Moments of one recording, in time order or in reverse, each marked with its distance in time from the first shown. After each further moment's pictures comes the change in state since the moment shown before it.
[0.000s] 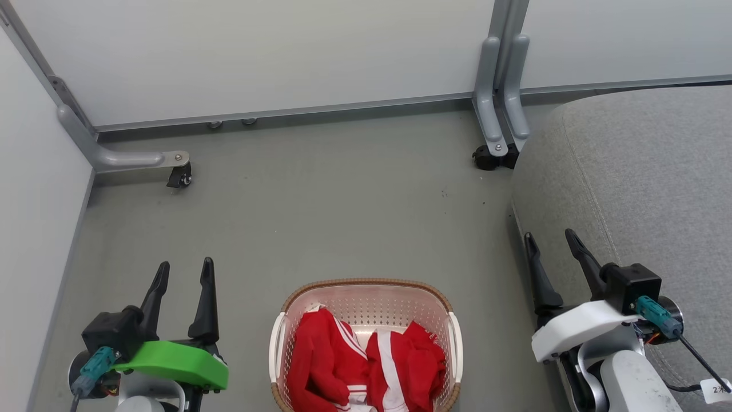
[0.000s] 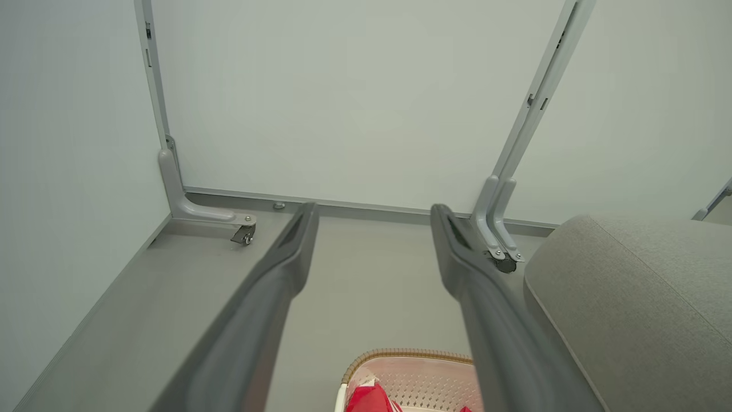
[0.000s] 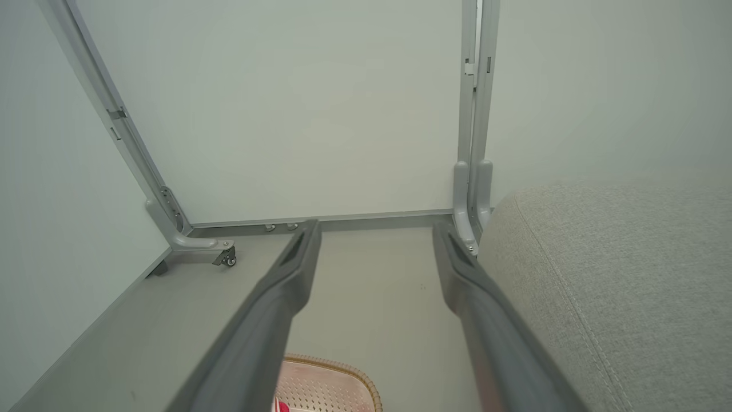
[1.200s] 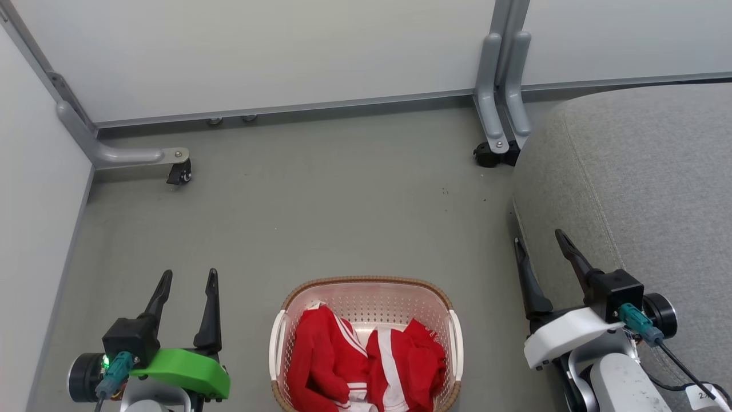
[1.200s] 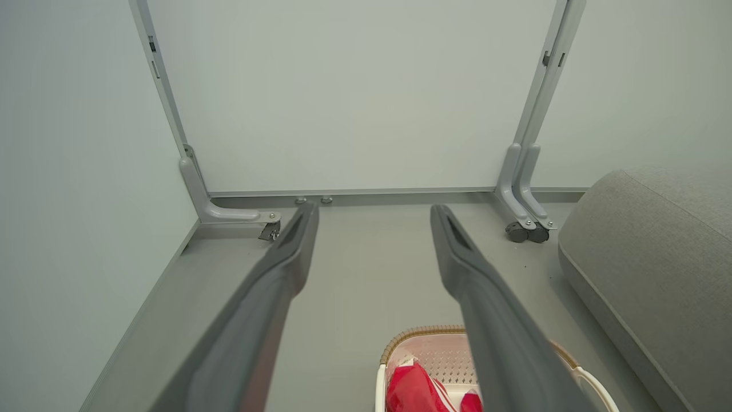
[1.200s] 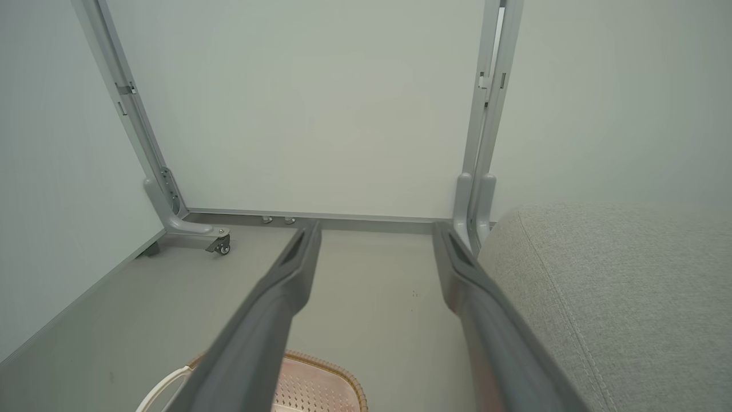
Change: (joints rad) left arm -0.011 -0.009 0.012 0.086 0.161 0.000 -0.052; right arm -0.002 0.002 0.022 0.020 -0.101 0.000 -0.053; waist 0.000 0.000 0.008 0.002
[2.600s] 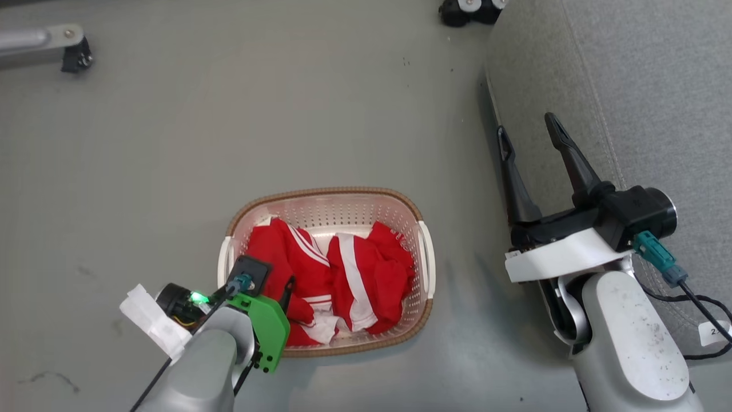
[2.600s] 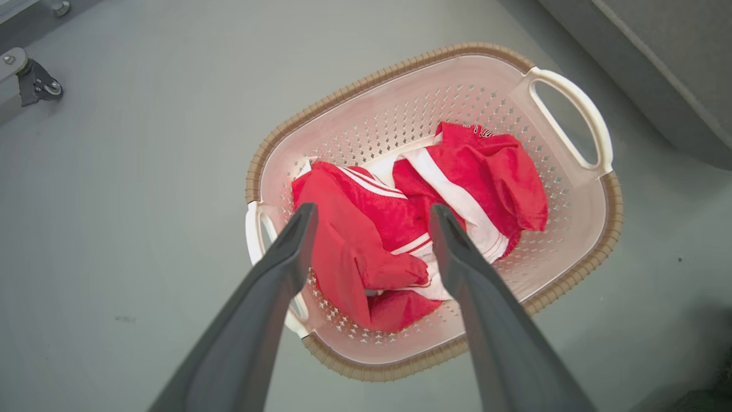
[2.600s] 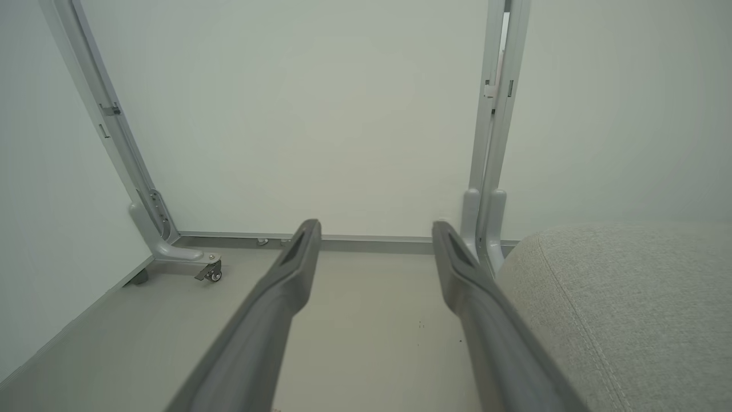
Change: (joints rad) left arm -0.465 -0.030 -0.431 0.719 0.065 0.000 0.091; right arm -0.193 0.000 0.072 -0.189 0.039 0.000 -0.003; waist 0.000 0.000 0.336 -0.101
